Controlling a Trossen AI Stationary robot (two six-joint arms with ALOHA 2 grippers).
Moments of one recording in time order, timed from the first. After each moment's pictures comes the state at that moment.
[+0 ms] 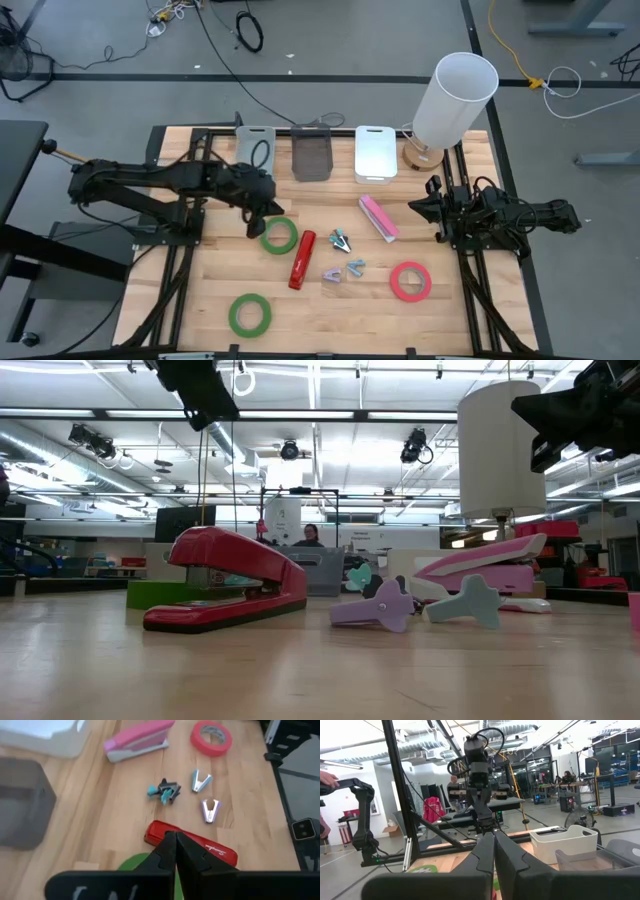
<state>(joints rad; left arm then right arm) 0.01 1.15 1.00 -0.58 0.06 -0.20 0.04 0.00 0.02 0.21 0.04 0.14</state>
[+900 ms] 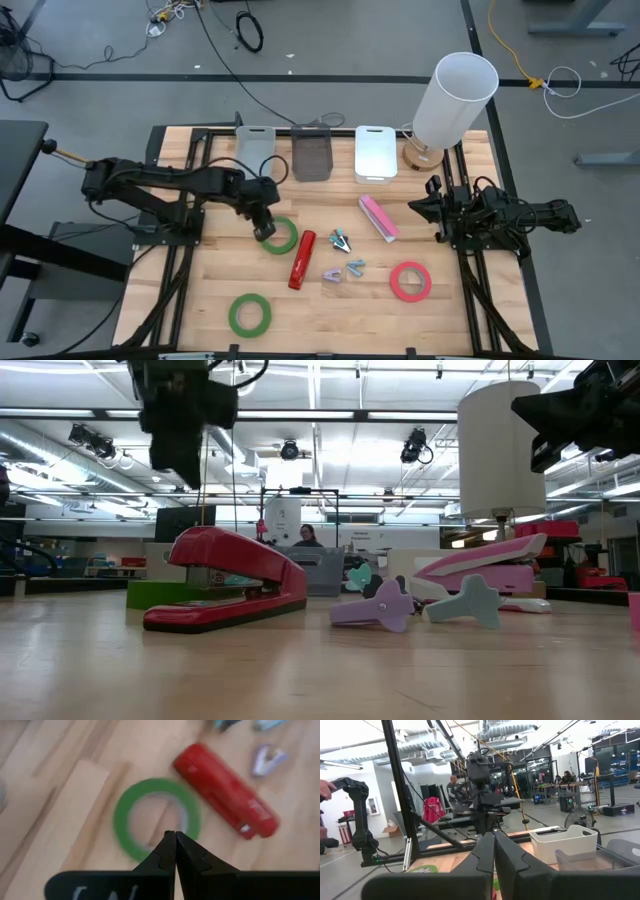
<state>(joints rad) 0.01 1.30 0.99 -0.82 0.02 -0.50 0.04 0.00 0.02 0.21 0.04 0.14</state>
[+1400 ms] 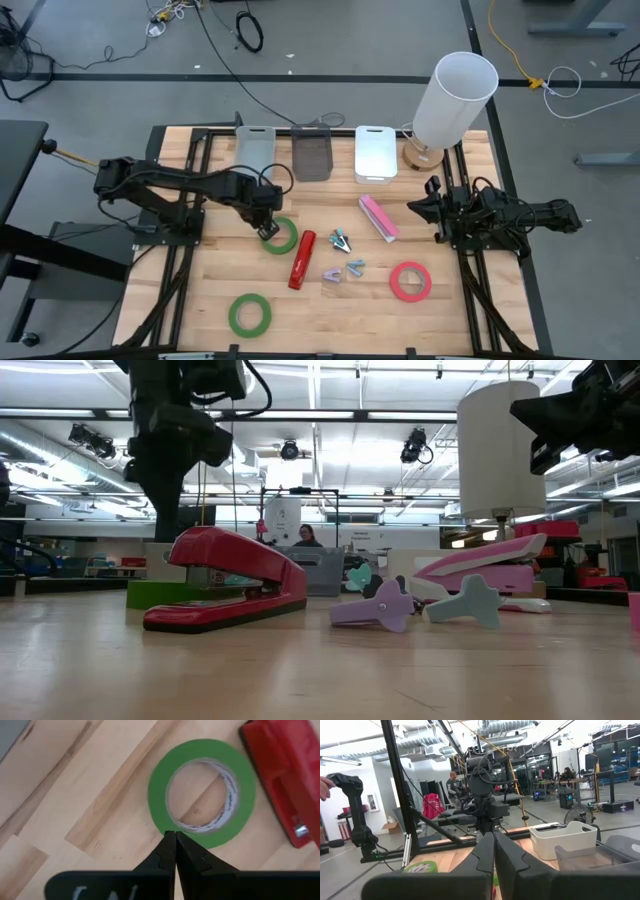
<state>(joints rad) 0.01 1.42 0.99 -0.94 -0.02 -0.71 0.04 0.01 0.02 0.21 0.04 0.14</state>
